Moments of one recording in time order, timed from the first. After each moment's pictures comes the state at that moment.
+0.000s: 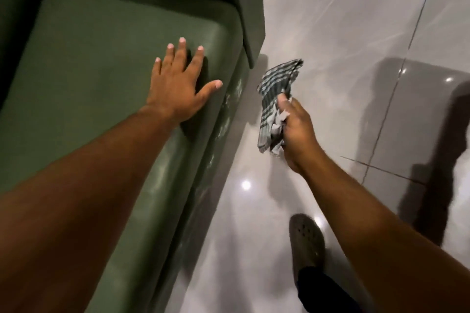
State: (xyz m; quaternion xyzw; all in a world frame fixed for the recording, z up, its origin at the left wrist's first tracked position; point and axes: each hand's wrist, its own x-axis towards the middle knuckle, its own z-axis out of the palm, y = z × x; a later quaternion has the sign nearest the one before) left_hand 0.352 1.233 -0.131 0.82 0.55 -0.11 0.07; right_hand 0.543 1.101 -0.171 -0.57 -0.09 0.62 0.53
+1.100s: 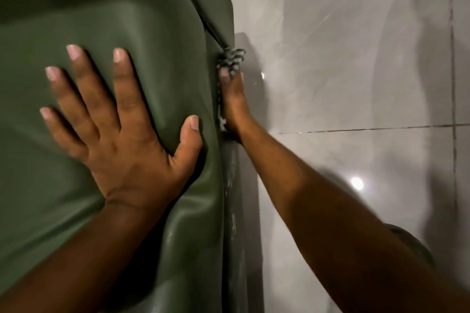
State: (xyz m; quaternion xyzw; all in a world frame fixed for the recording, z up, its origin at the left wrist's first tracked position) left_hand 0.337 1.260 -0.226 0.86 0.49 0.07 -0.09; right_hand 0.443 1.283 -0.393 -0.62 -0.08 0.52 0.59
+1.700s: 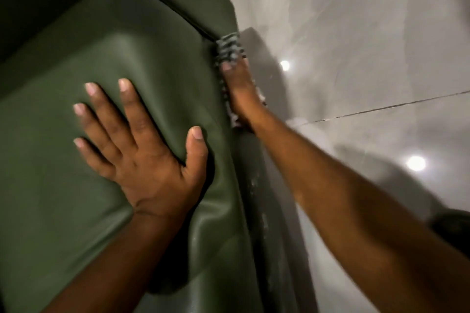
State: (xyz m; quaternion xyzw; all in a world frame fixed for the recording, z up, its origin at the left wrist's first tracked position) left_hand 0.339 1.262 -0.227 0.86 0.49 0.05 -0.13; right_hand 0.457 1.303 -0.396 -0.60 -0.10 0.48 0.63
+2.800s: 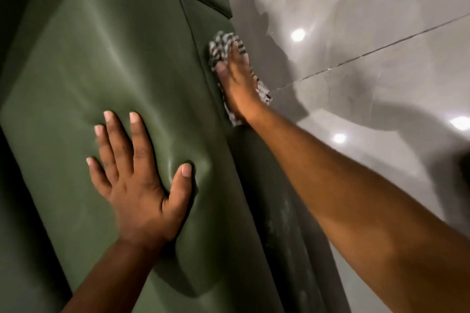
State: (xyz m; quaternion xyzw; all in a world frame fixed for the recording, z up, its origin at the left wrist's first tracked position) left_hand 0.272 1.190 -0.188 0.88 0.46 -0.10 -0.03; right_hand 0.411 1.226 -0.391 -0.63 -0.14 0.51 0.57
